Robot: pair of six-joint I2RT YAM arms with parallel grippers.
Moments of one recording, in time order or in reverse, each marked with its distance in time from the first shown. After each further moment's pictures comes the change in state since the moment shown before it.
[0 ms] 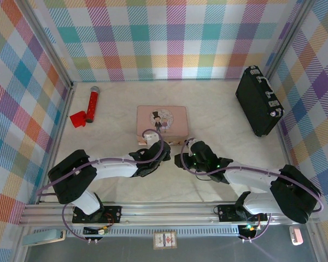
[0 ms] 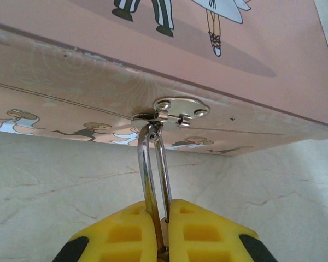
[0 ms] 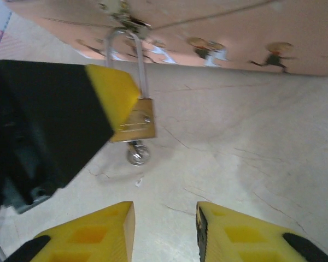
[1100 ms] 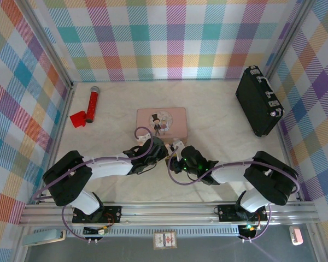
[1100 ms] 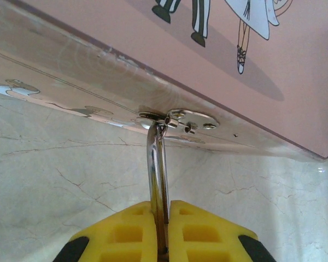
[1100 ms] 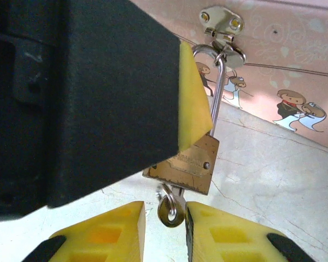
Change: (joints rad) left arm 0.073 -0.048 -0.024 -0.013 0.211 -0.224; right arm 0.096 0.249 -0.005 0.333 0.057 -0.306
